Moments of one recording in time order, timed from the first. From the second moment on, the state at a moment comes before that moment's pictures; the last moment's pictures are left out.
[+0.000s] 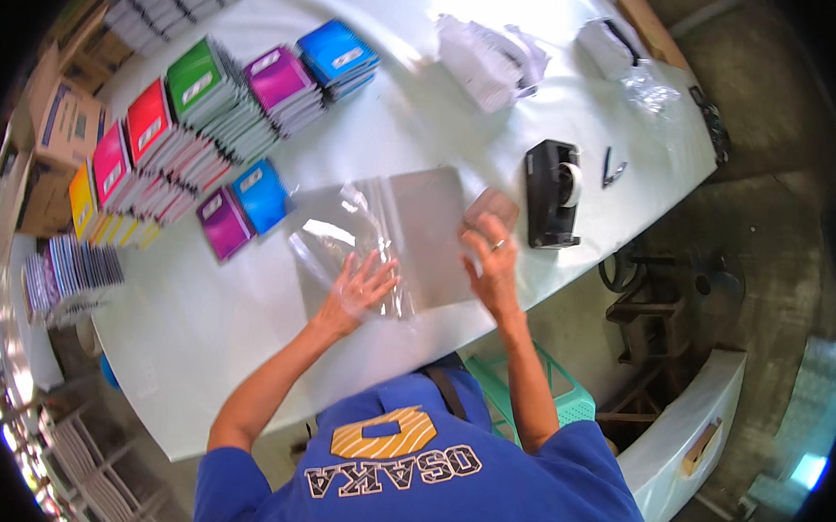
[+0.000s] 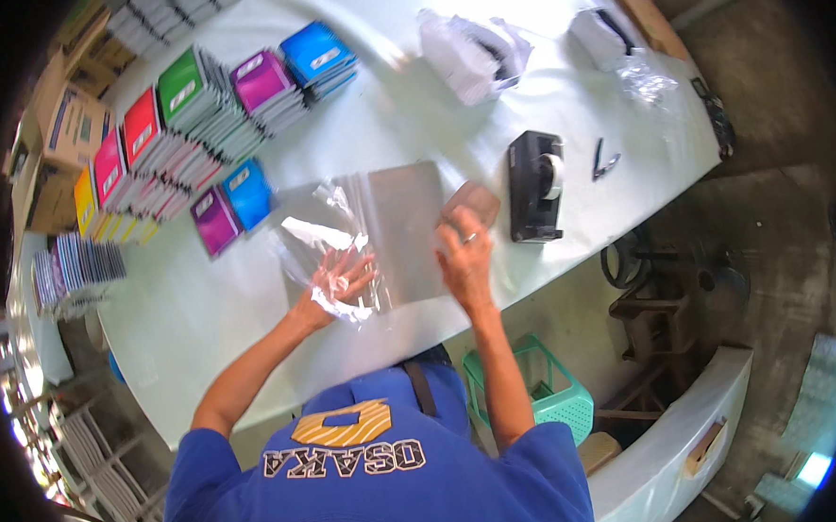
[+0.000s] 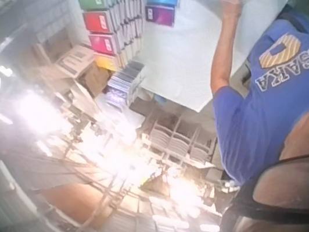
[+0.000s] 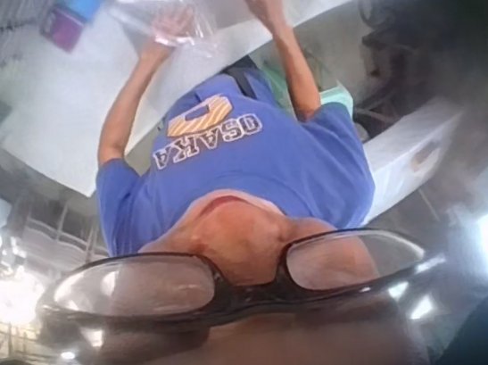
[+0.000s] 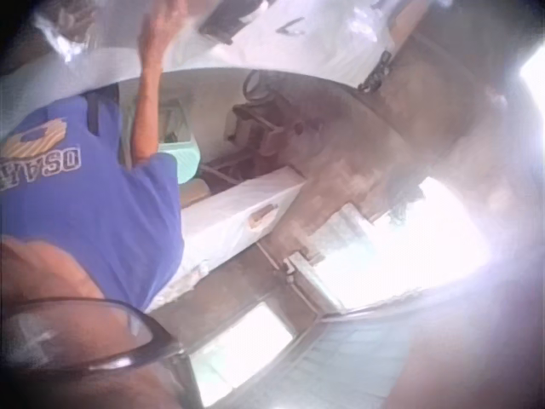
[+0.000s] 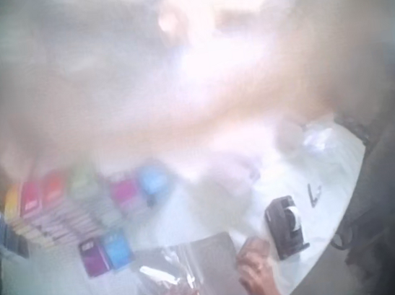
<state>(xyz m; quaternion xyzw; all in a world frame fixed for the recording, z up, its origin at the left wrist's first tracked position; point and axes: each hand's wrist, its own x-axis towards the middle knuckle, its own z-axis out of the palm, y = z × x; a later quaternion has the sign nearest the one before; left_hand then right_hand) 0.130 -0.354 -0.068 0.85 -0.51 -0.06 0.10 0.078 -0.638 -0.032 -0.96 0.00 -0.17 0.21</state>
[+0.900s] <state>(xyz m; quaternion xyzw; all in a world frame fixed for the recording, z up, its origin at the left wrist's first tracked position) 0.088 -0.260 -0.067 0.87 -0.41 -0.05 0.26 -0.037 -0.587 -0.090 -0.94 0.15 -0.20 0.22</state>
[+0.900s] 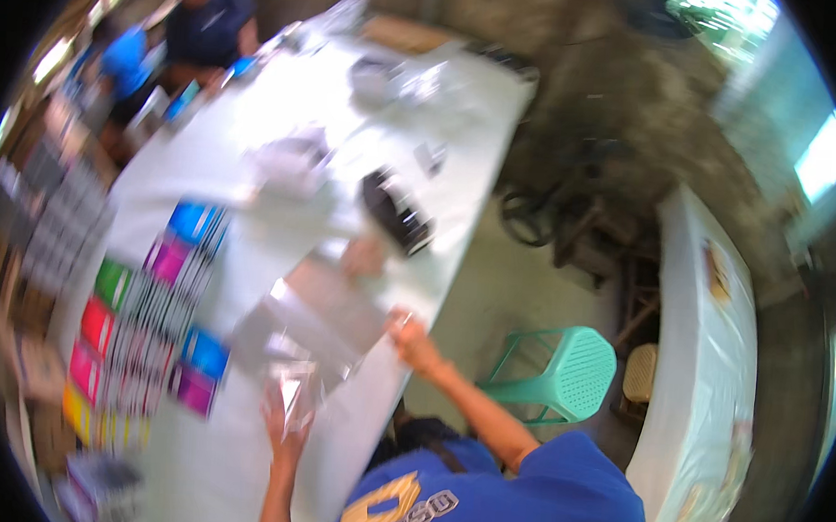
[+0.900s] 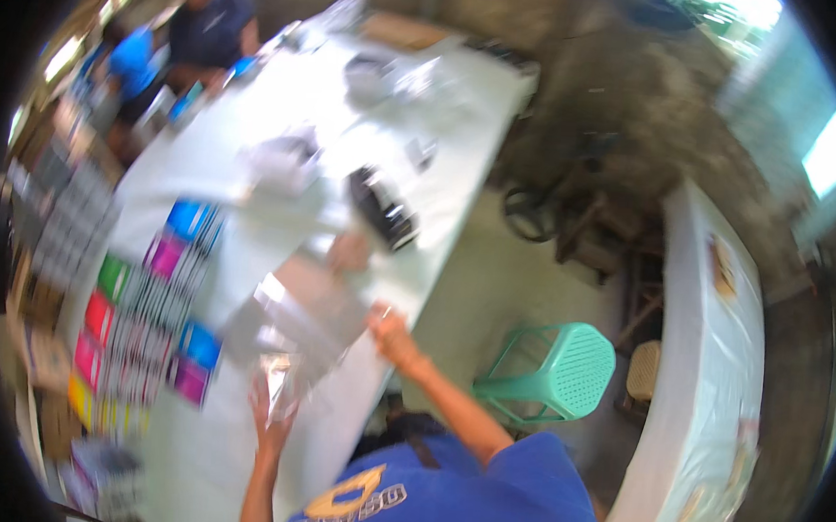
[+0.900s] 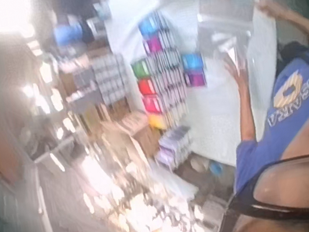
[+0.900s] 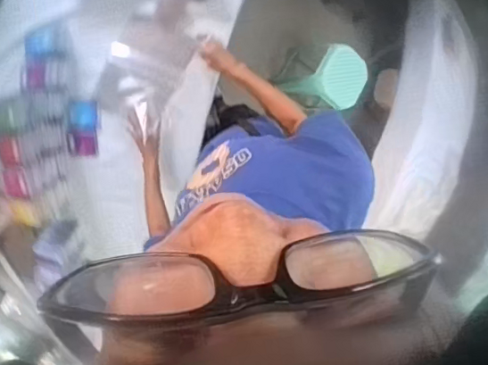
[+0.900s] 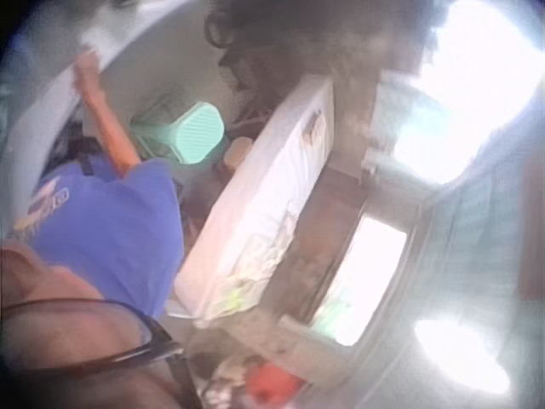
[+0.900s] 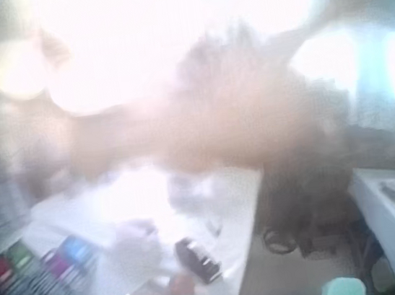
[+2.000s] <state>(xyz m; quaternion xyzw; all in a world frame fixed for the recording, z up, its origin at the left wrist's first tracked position) -0.130 -0.797 -0.039 0.52 -0.78 -0.19 0.28 -0.404 -0.696 -0.145 -0.69 0.63 0.11 0.34</state>
